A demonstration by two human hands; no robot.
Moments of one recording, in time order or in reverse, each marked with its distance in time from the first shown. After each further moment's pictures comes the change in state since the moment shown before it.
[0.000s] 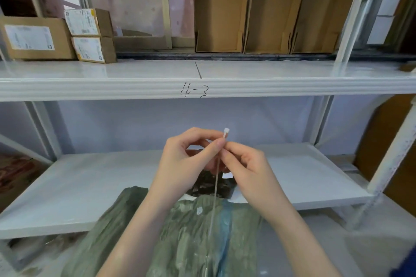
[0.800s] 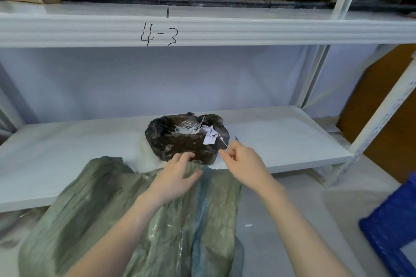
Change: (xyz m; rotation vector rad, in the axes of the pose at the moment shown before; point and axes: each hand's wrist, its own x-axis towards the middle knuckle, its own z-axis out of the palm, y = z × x) left_hand -0.007 -0.207 0.024 0.805 -0.424 -0.299; right_hand 0.000 0.158 -0.045 -0.715 -0.029 0.431
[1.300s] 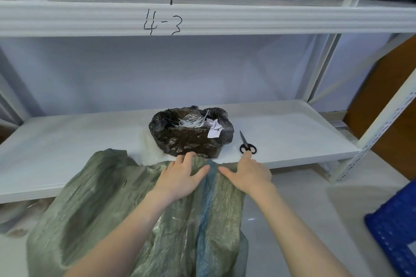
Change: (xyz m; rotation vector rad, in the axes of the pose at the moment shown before) left_hand -0.007 0.005 0.008 0.126 -0.093 -0.165; right_hand -0.006 0.015 0.030 -0.342 -0.156 0.292
